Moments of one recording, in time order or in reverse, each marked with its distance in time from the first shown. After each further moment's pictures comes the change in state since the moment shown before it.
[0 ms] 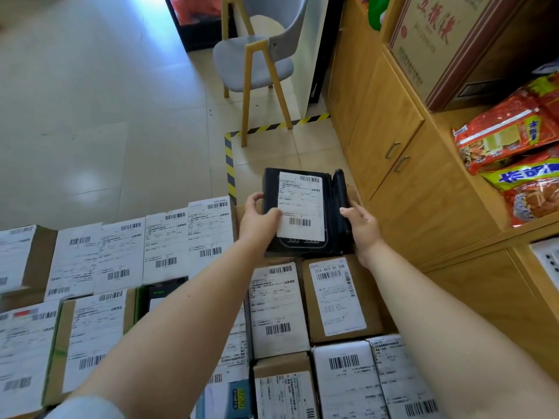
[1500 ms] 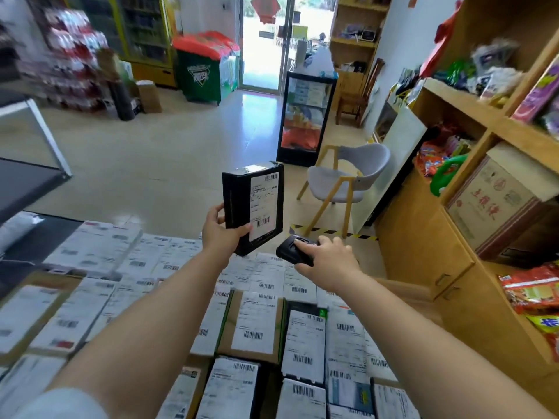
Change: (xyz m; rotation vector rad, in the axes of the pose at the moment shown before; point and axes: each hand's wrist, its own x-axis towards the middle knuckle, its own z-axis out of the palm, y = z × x) left_hand -0.155 -0.019 -0.418 -0.422 0.434 0.462; right_hand -0.289 -0.060 0.340 -1.927 -0.229 -0.791
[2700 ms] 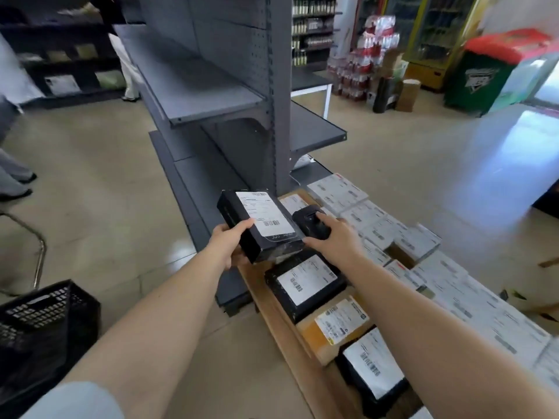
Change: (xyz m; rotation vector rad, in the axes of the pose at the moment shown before) left_hand -0.233 -0.068 -0.371 -0.271 0.799 -0.438; right_hand -0.075 -0.335 0.032 0.625 -0.108 -0.674
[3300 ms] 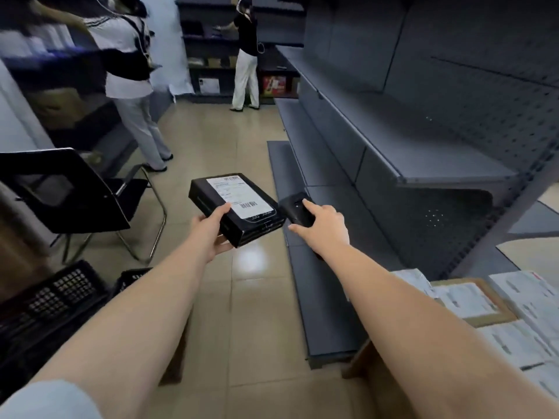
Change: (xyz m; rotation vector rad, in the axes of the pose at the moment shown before) left_hand 0.136 0.123 -0.440 -0.482 0.344 0.125; right_hand 0.121 -0.429 0.272 -0.133 -0.145 -0.418
